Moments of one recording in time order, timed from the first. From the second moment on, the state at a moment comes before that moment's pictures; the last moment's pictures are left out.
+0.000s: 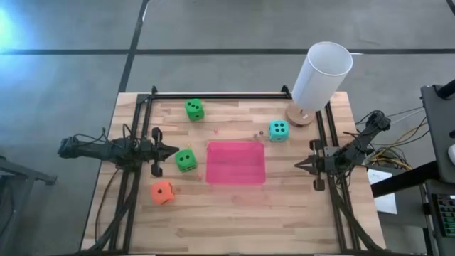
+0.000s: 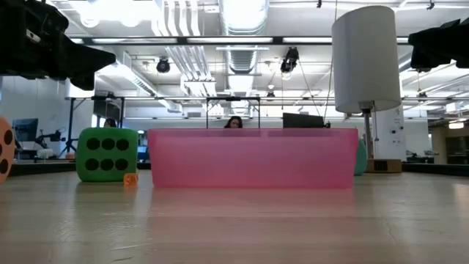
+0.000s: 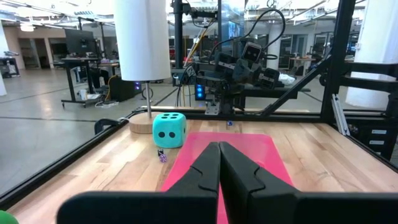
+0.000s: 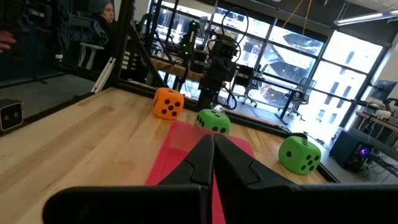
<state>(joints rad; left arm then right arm) -0.16 0.01 0.00 0.05 -0.27 0.03 0.74 0.02 0.01 0.07 0.68 -0.29</state>
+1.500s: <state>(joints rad) -0.16 0.01 0.05 0.12 -0.24 0.03 0.74 0.02 0.04 0.53 0.60 -0.56</state>
